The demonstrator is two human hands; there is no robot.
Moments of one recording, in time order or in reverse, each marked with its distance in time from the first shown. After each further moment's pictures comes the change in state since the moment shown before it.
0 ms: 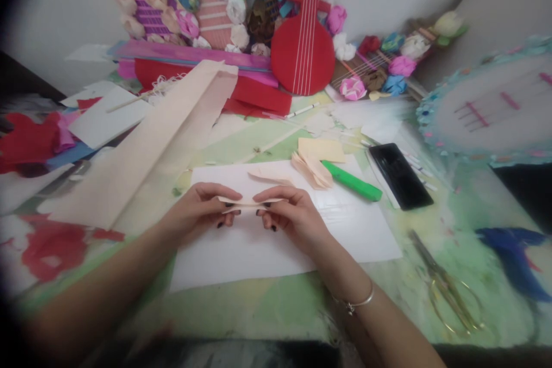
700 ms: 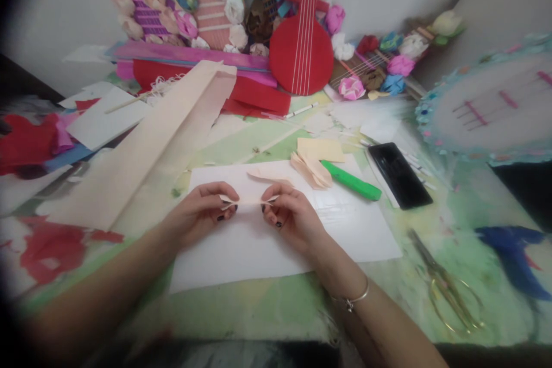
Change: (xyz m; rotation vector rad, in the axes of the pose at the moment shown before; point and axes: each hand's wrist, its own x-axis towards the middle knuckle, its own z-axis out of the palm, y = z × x) left_hand 0.003 -0.002 0.004 -0.106 0.069 0.005; right_hand 0.006 0.004 0.004 0.143 0.106 0.065
